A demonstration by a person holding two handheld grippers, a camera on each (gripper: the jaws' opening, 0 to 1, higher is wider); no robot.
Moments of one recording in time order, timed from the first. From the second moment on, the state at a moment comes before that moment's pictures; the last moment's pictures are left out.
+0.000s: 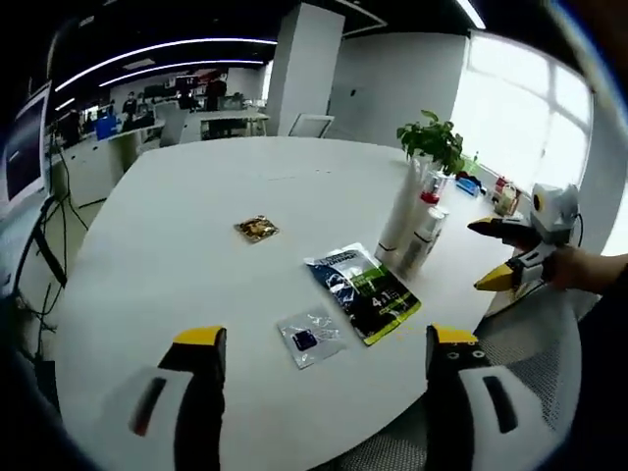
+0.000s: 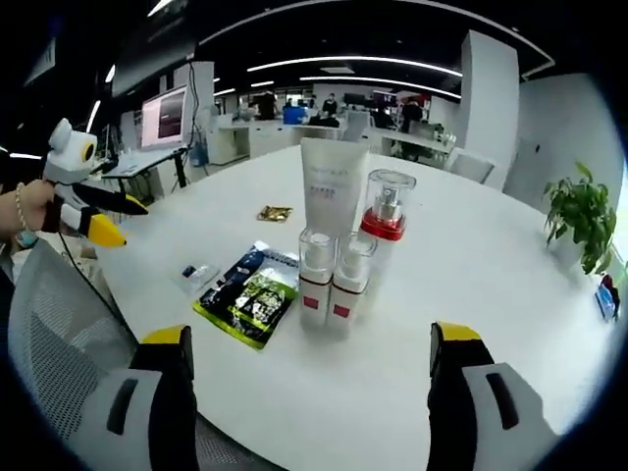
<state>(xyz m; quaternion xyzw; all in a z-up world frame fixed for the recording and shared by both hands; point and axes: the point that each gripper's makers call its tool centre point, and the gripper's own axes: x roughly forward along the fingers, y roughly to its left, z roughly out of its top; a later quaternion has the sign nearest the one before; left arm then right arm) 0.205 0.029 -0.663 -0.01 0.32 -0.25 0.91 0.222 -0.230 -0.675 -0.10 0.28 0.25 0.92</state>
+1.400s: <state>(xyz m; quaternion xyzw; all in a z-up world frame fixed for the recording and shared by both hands) 0.221 0.035 -0.671 0.00 0.34 -0.24 0.91 0.216 -0.239 -0.683 -0.10 0.30 0.23 0.92</state>
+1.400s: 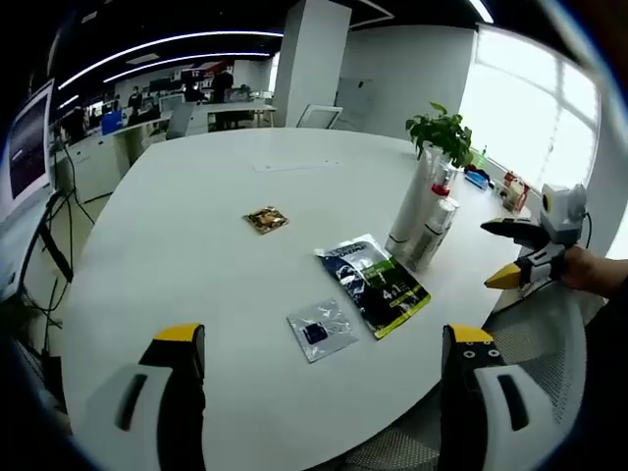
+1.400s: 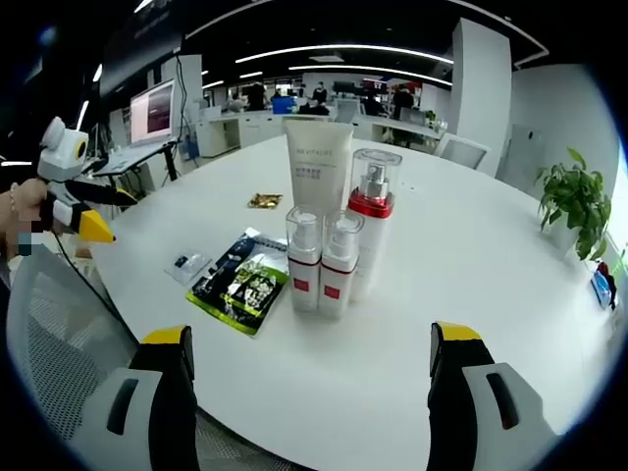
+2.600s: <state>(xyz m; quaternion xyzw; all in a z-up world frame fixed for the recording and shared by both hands) 0.336 -0.003 -0.703 0.01 0.40 -0.22 0.89 0.216 -0.242 -0.689 -0.10 0.31 0.22 0.92</state>
